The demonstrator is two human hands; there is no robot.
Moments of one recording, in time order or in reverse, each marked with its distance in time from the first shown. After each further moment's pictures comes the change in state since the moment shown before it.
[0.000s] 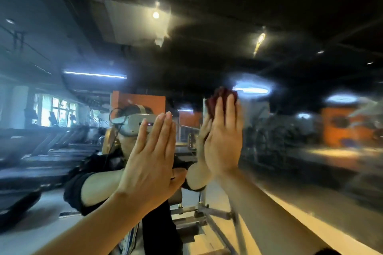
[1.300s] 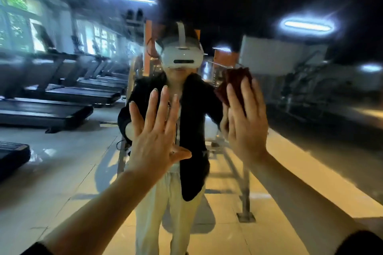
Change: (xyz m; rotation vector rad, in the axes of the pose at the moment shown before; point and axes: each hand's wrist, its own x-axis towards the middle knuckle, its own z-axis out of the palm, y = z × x) left_hand -0.082 0.134 0.018 -0.098 -0.304 -0.318; right_hand -0.117 0.122 -0.035 0.253 -0.223 -0.269
